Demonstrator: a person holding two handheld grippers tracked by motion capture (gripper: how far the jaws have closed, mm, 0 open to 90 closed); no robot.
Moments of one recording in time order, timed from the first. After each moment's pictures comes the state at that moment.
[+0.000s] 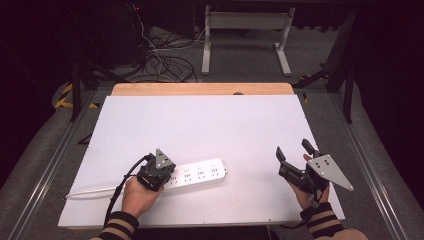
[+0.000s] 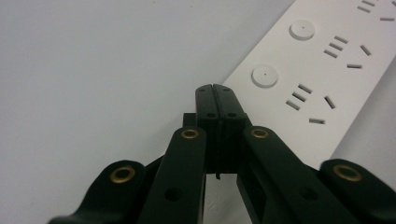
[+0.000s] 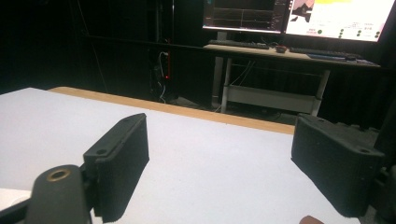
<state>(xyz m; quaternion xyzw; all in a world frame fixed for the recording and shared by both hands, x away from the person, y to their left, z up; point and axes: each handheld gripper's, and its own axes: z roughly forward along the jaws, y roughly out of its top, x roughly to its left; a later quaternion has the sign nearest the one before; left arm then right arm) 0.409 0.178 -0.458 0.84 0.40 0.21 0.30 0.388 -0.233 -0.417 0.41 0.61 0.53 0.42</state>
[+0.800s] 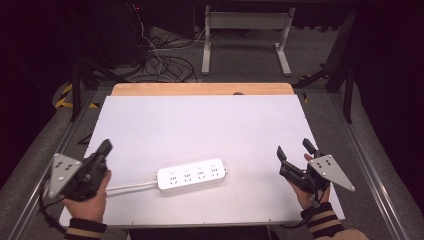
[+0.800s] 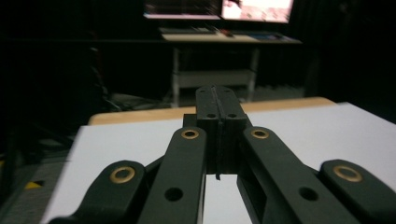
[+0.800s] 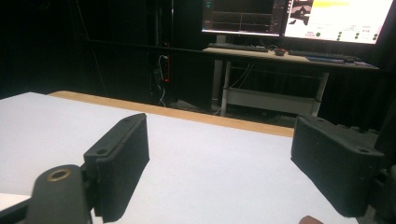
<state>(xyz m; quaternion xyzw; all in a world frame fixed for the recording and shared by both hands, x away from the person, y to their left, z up) 0.321 0.296 -0.374 0.55 0.49 0.43 0.53 0.387 -0.233 -0.415 0.41 0.61 0.54 0.42</state>
